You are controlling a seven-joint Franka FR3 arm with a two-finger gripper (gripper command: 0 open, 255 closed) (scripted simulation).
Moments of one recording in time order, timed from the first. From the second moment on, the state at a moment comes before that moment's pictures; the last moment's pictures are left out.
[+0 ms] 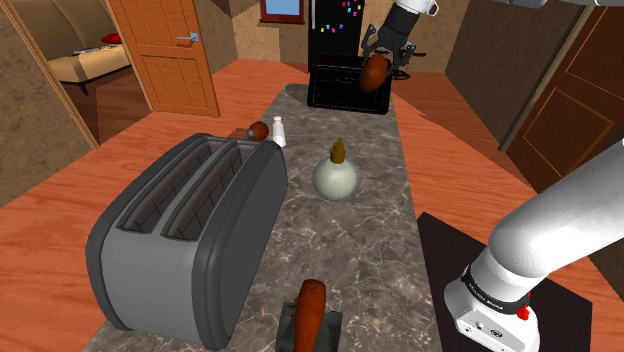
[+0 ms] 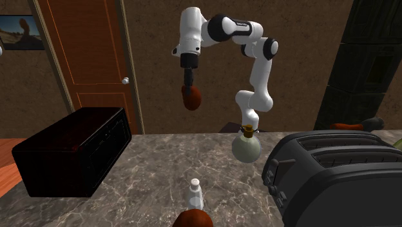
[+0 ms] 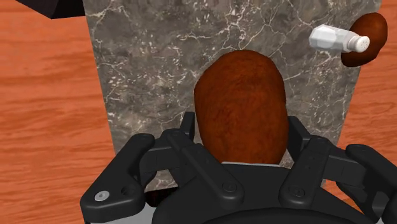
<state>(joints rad) -0.27 -0.25 -0.11 -1.86 0.21 1.84 0.60</state>
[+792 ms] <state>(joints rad) -0.24 -0.45 -0.02 -1.99 0.20 1.80 0.73</state>
